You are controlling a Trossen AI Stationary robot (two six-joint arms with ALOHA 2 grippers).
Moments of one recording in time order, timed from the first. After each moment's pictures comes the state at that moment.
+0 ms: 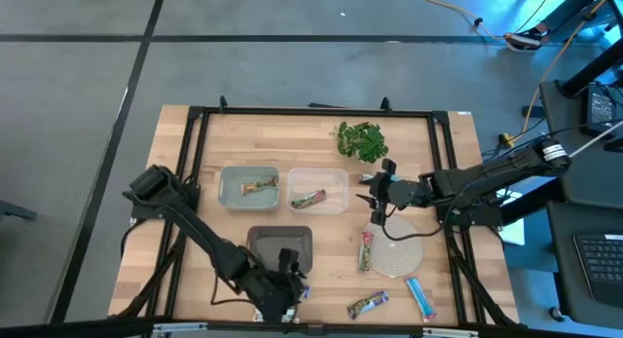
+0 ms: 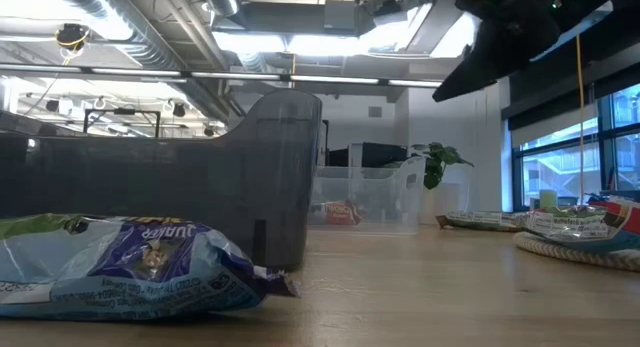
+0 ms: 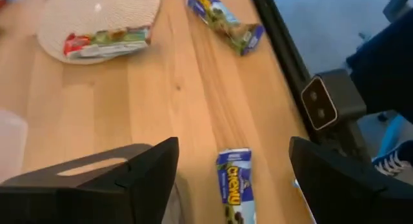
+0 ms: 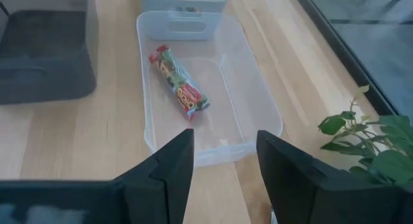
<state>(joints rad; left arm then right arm) -0.69 1.88 1.40 -0.39 -0.39 -0.31 0.24 1.13 0.68 -0.23 0.48 0.15</state>
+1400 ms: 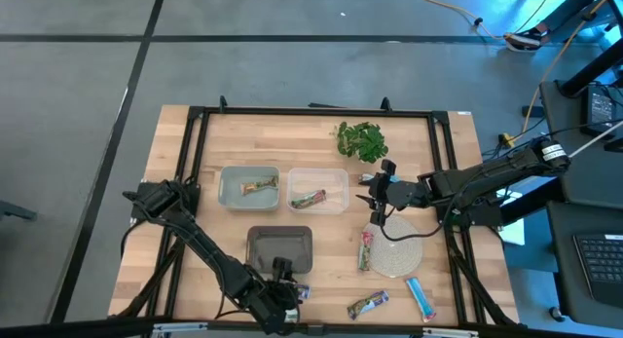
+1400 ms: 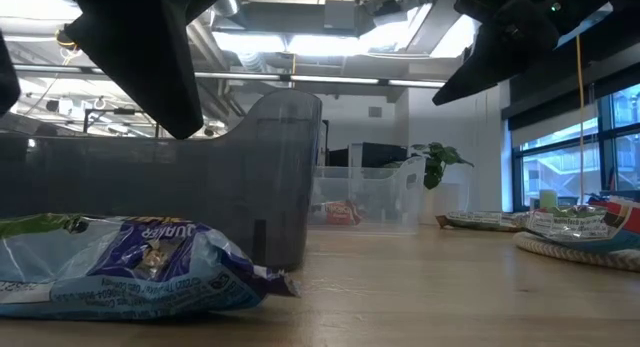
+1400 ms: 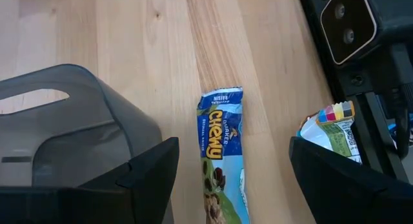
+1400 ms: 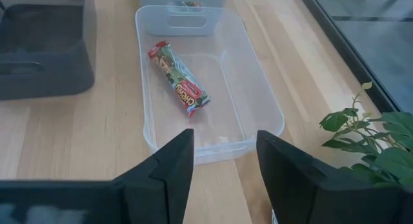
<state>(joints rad) -0.74 2.01 1.43 -0.51 -0.42 -0.45 0.24 1.14 0.68 -0.24 0.48 0.16</state>
